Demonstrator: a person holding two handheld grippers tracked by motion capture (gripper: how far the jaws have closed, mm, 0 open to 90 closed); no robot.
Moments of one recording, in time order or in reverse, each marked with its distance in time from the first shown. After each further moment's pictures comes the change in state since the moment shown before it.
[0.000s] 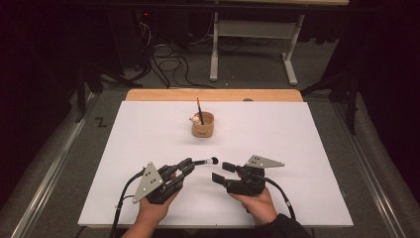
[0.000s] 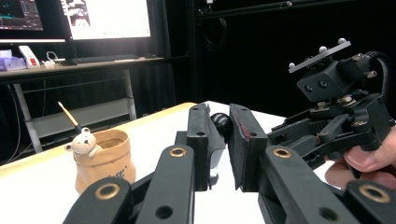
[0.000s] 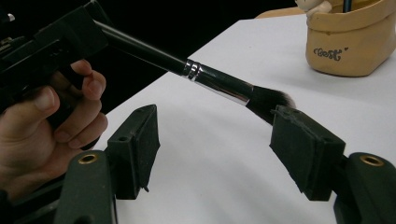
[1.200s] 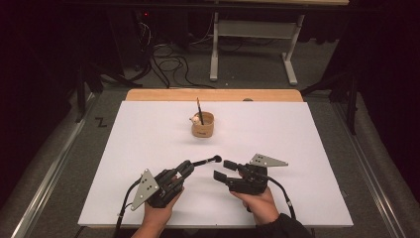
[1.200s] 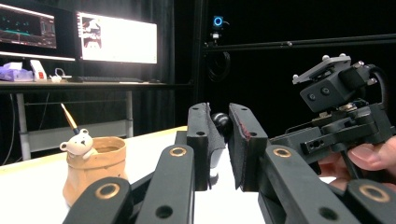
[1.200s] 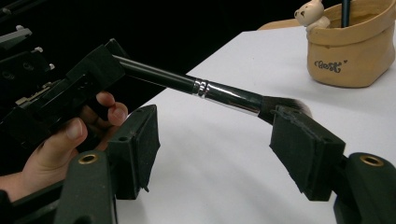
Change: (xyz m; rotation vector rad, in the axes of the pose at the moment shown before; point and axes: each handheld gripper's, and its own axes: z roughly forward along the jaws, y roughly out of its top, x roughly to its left) left arm -0.003 -0.028 -0.001 -0.154 0.019 -0.080; right arm -0.001 0.005 -0.006 -0.041 0.023 0.016
